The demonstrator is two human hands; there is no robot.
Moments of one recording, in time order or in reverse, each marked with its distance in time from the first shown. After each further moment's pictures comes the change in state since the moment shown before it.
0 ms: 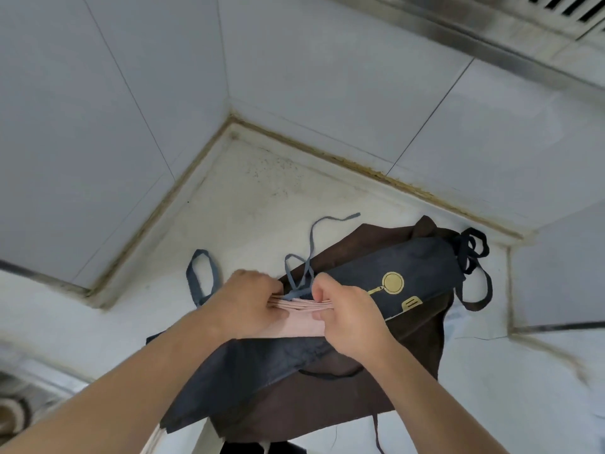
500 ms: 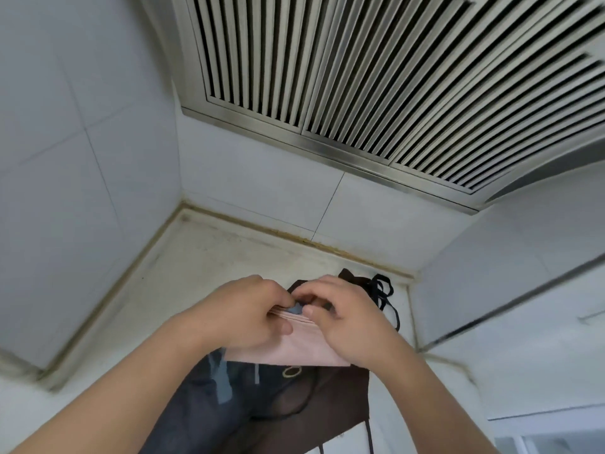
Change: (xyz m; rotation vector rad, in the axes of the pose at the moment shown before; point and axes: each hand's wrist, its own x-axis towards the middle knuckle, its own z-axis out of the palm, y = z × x) left_hand -0.083 0.117 -0.142 0.020 0.121 0.354; right_hand -0.109 -0.060 -0.167 0.201 0.268 -0.059
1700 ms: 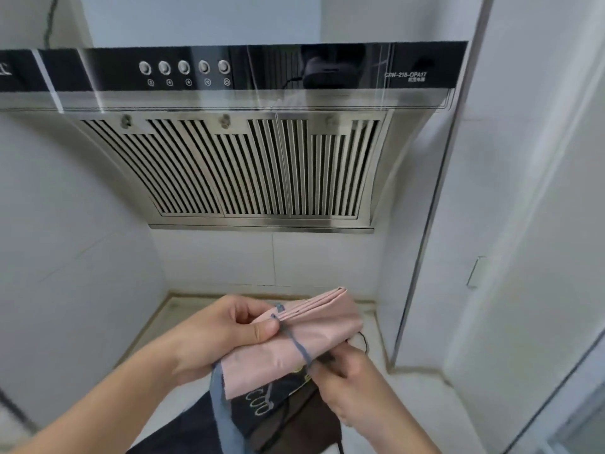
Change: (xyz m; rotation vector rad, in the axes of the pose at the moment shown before) left_hand -0.080 0.237 -0.002 -0.912 -0.055 0.112; right_hand -0.238 0.050 -0.081 0.846 0.160 0.061
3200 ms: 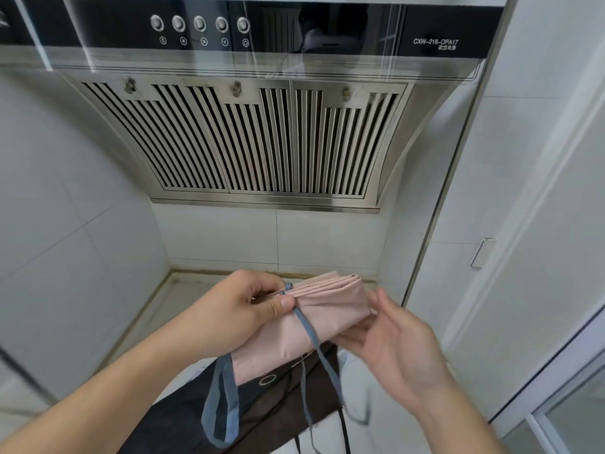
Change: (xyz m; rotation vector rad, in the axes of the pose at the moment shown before) left_hand -0.021 0.008 0.003 0.613 0.208 0.121; right_hand -0.005 -0.007 -0.018 0.700 0.000 -0.001
